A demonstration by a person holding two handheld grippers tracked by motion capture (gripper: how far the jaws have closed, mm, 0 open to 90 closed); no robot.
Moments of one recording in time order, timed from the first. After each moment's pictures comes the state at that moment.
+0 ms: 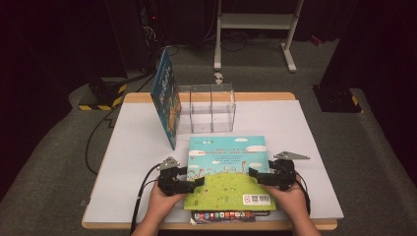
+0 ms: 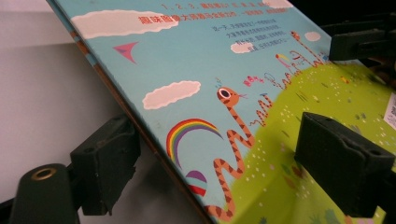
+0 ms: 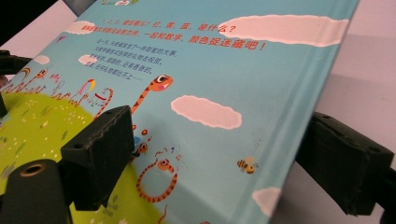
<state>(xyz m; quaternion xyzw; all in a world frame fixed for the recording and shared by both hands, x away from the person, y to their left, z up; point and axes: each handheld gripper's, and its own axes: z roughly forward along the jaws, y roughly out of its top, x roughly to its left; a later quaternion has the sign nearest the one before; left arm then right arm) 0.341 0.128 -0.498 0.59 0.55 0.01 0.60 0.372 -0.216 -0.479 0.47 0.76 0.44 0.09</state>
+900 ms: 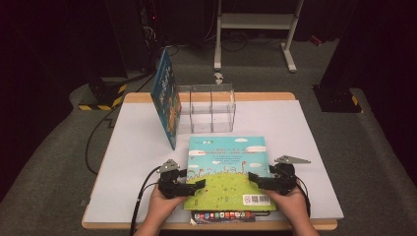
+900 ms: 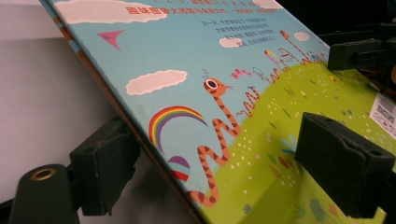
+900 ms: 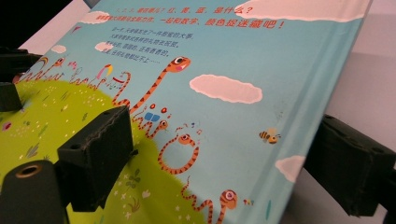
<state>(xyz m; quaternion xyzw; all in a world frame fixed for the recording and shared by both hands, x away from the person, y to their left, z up) 0.334 0.126 -0.499 0.58 0.55 0.00 0.60 0.363 -0.218 -0.483 0.47 0.76 0.45 0.06</state>
